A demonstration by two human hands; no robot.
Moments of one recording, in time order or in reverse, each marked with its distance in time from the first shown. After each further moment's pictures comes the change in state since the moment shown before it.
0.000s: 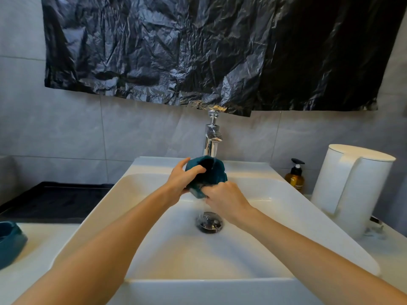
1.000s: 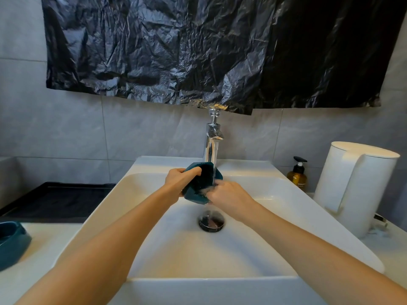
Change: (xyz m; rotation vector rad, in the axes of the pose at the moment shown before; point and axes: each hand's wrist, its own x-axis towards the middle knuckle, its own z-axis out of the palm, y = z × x) left_hand 0.006 -0.008 -0.005 0.101 0.132 -0.087; right_hand 0.001 0.013 0.005 -0.186 -0.178 -0.214
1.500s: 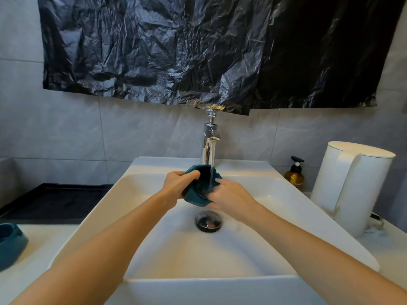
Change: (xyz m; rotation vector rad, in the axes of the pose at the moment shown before) left_hand -0.002 -0.005 0.003 -0.025 0.005 0.015; right_hand -0.010 0.004 -0.004 0.038 0.001 0.050
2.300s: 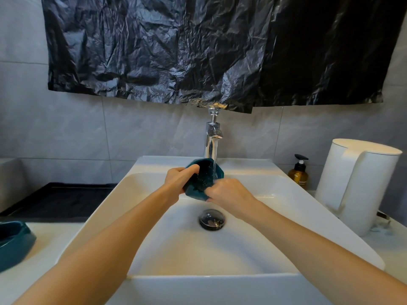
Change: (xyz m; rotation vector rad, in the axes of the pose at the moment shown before) left_hand -0.001 0.008 -0.003 -0.054 0.031 -0.013; right_hand 0.006 -0.004 -0.003 0.063 0.067 0.012
